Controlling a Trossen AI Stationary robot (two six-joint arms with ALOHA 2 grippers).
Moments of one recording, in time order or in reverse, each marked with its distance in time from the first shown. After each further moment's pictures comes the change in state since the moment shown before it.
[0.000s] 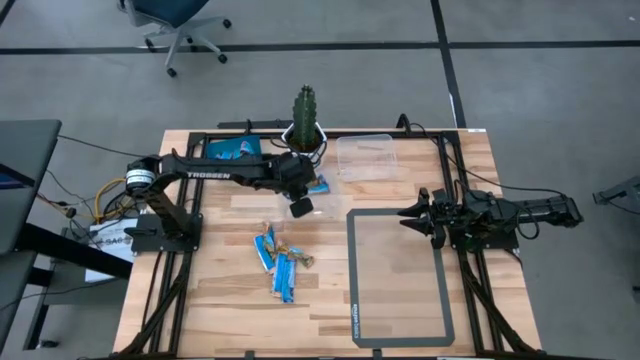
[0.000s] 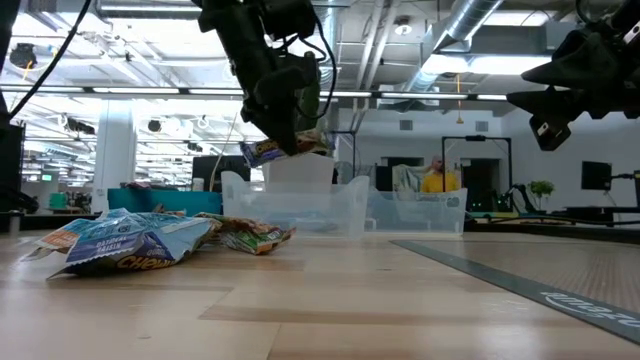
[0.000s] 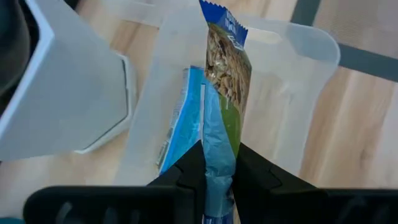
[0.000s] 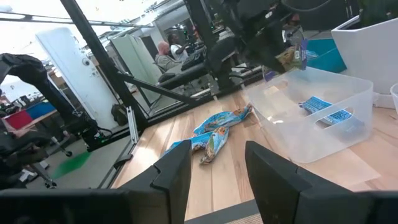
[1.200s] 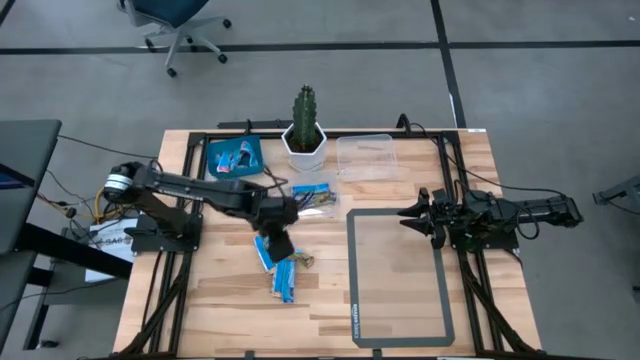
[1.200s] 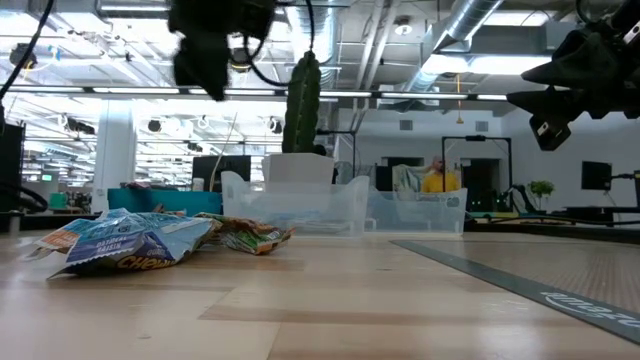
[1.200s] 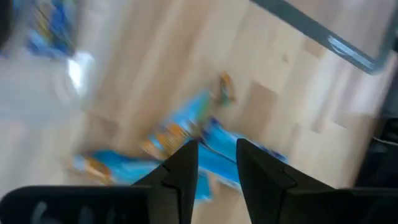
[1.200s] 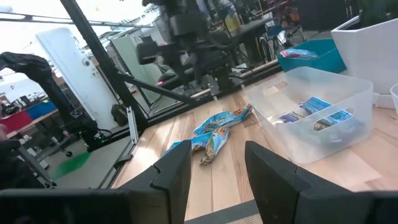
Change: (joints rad) left arm -0.299 -0.150 0.001 -0.268 0.281 -0.460; right arm 0.000 0.000 0.000 0.003 0.000 0.000
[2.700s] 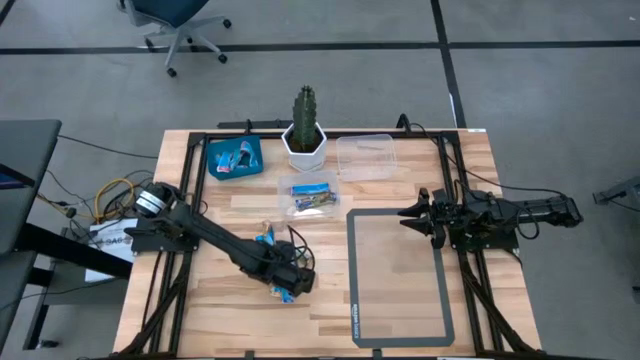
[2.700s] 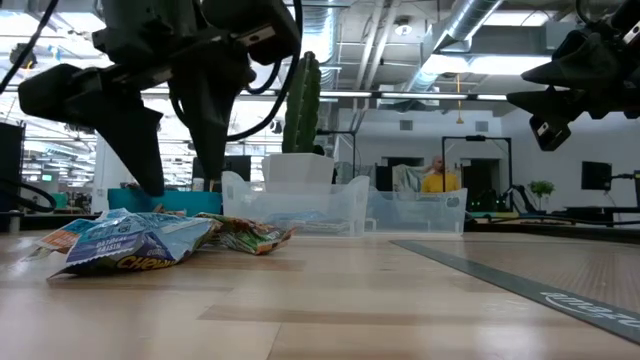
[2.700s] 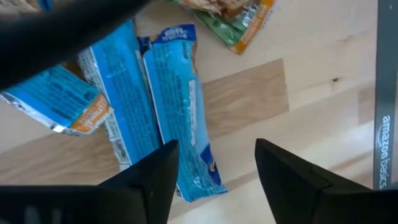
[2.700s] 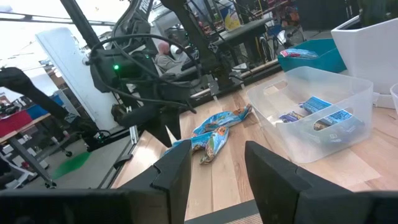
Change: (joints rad) left arm -0.331 0.304 -0.014 0.193 -0.204 -1.168; right arm 0.000 0.000 0.000 -0.003 0.000 0.000
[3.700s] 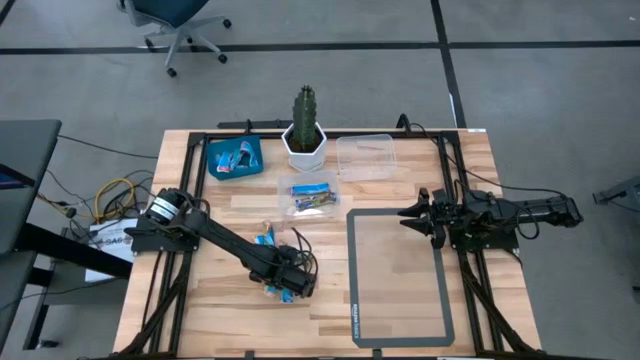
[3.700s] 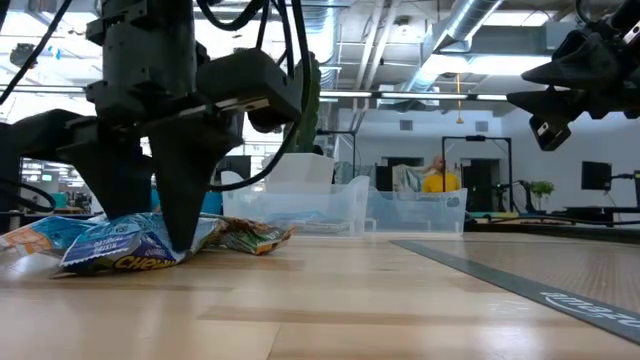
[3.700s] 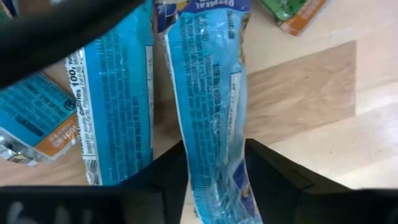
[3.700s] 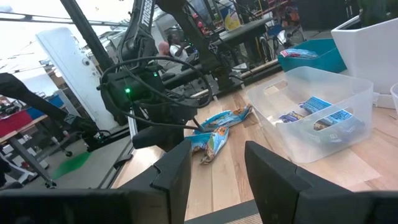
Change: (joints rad) left arm 0.012 0.111 0.001 0.018 0.093 0.025; right arm 0.000 0.000 0.000 0.000 0.000 0.000
